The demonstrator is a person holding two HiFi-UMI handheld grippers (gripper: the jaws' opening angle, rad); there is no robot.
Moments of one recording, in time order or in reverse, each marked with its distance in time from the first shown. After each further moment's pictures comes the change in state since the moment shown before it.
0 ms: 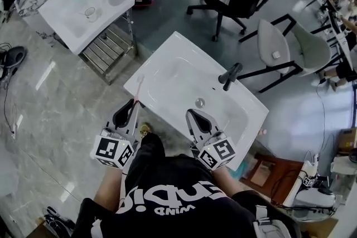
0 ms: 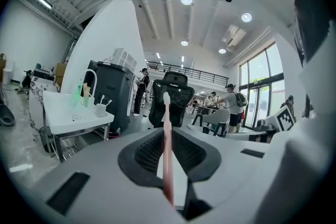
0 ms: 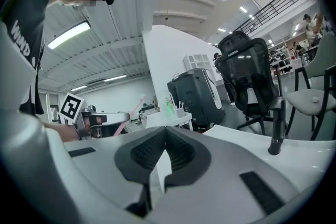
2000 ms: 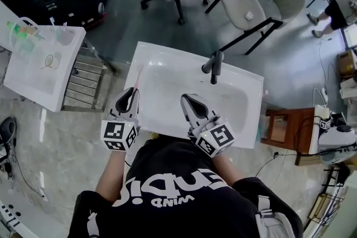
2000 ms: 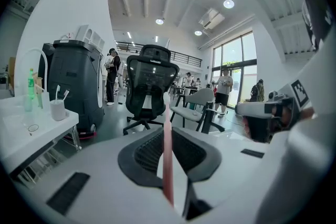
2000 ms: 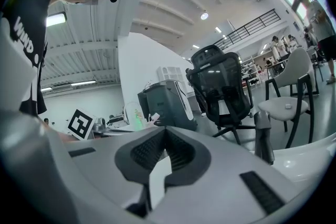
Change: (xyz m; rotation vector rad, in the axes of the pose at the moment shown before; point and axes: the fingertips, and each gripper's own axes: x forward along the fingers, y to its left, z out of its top) left arm 0.181 0.029 -0.018 0.144 0.227 -0.309; right arm 0.056 -0.077 0.042 0.062 -0.128 -0.341
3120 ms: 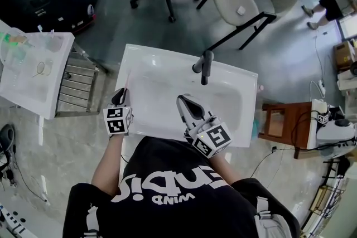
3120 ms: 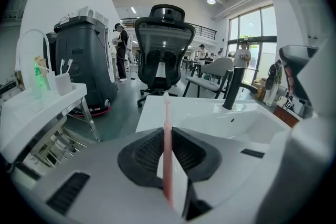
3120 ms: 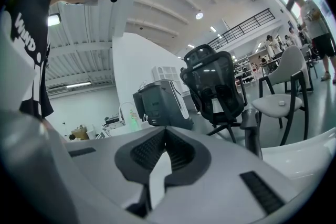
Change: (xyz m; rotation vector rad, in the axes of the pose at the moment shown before) left arm 0.068 0.052 -0.115 -0.013 0.313 0.141; right arm -0.008 -0.029 -0.001 0.025 0.004 -0.042
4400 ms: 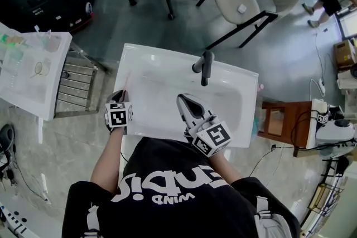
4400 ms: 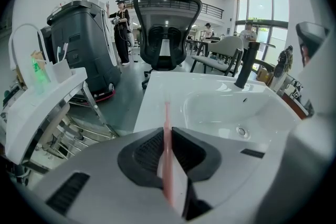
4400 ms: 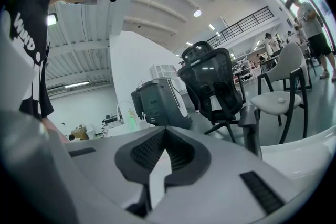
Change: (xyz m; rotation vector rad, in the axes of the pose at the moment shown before) left arm 0.032 0.017 -0.046 0.018 0.228 0.054; right arm 0.007 -0.013 -0.008 0.027 0.025 -0.012
